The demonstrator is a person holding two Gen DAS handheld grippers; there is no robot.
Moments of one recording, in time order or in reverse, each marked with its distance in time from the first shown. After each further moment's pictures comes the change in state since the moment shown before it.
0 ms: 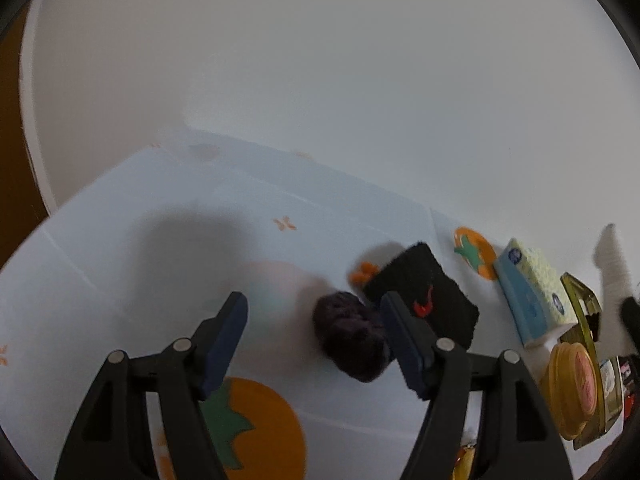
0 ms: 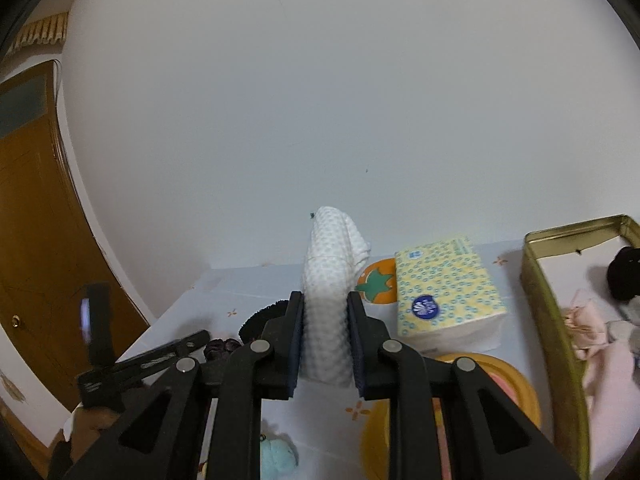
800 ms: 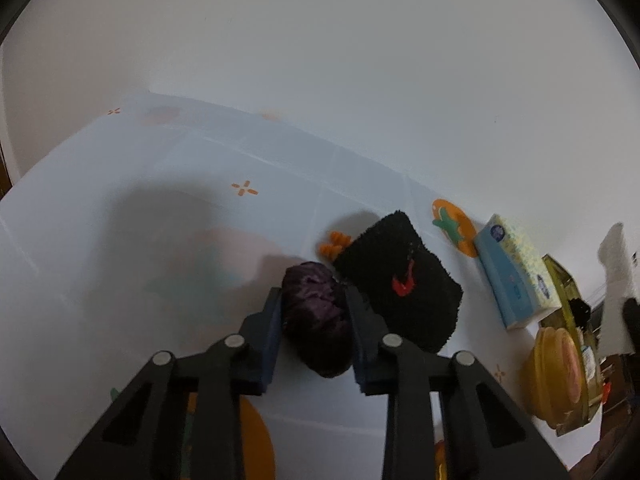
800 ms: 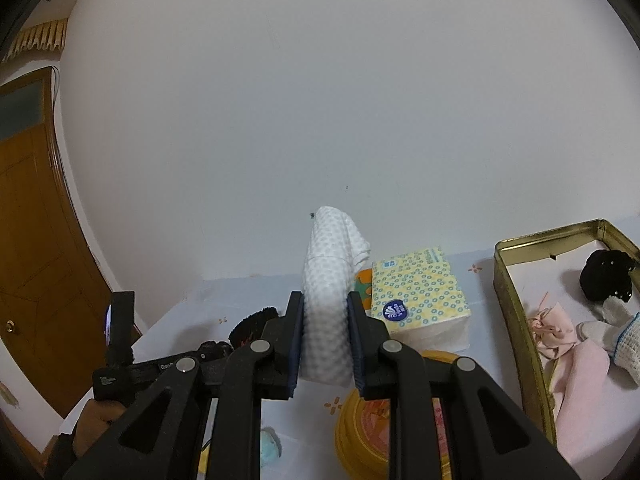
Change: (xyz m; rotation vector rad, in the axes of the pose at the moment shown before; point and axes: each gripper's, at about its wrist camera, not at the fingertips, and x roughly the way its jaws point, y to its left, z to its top) left arm 0.014 -0.005 -0.007 -0.016 0.095 -0.115; right arm -0.022 -0.010 -0.001 0.006 -0.039 -0.033
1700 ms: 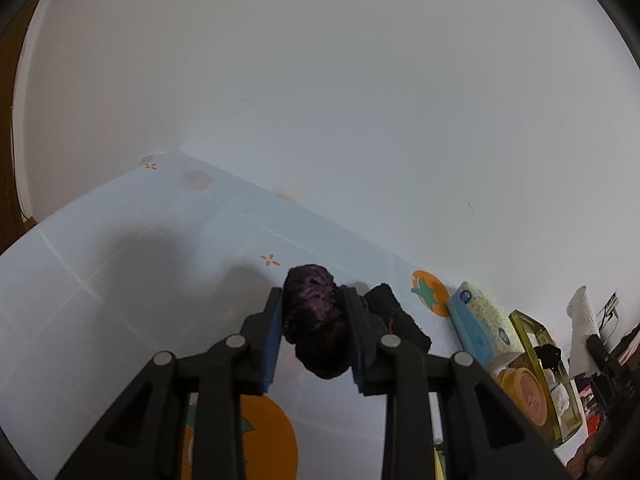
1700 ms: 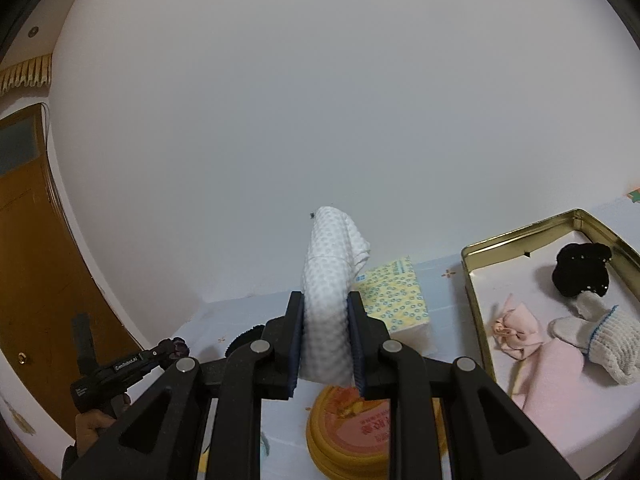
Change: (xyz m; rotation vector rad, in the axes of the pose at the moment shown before) left arm -0.061 0.025 0.008 -0.053 -0.238 -0.056; right arm -0.023 -0.043 0.010 0.094 -0.049 0.001
